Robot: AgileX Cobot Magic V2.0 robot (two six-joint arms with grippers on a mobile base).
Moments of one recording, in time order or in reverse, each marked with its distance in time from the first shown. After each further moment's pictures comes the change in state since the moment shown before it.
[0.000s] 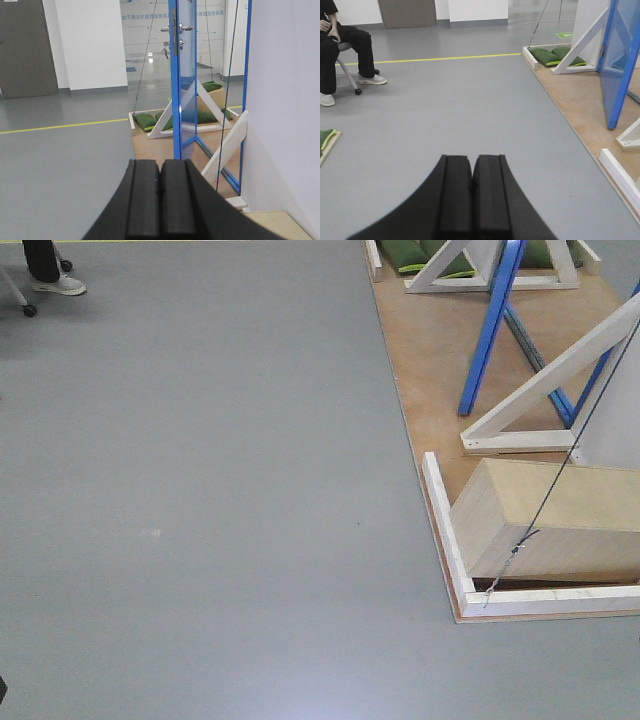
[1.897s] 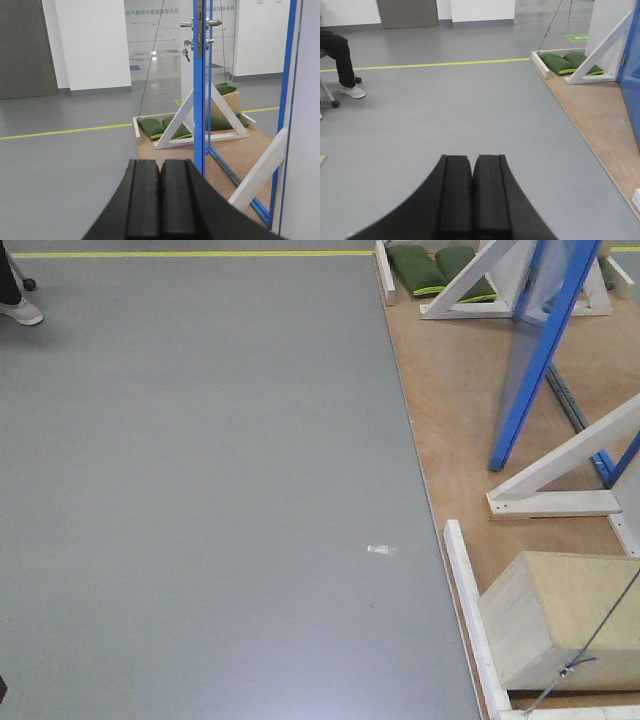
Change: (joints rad) left arm 0.000 0.000 0.000 0.000 0.000 0.000; right arm 0.000 0.000 0.000 0.000 0.000 0.000
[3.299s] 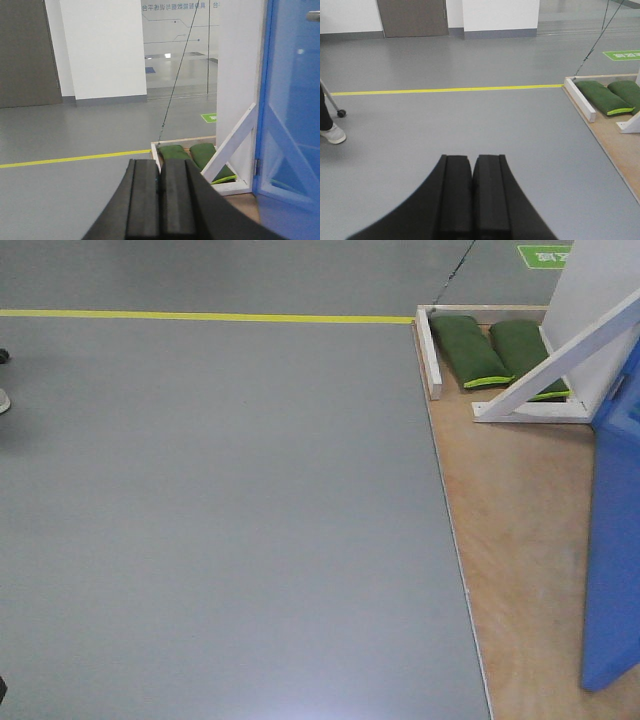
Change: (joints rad) left arm 0.000 0.000 0.000 0.000 0.000 0.000; right arm 0.000 0.000 0.000 0.000 0.000 0.000
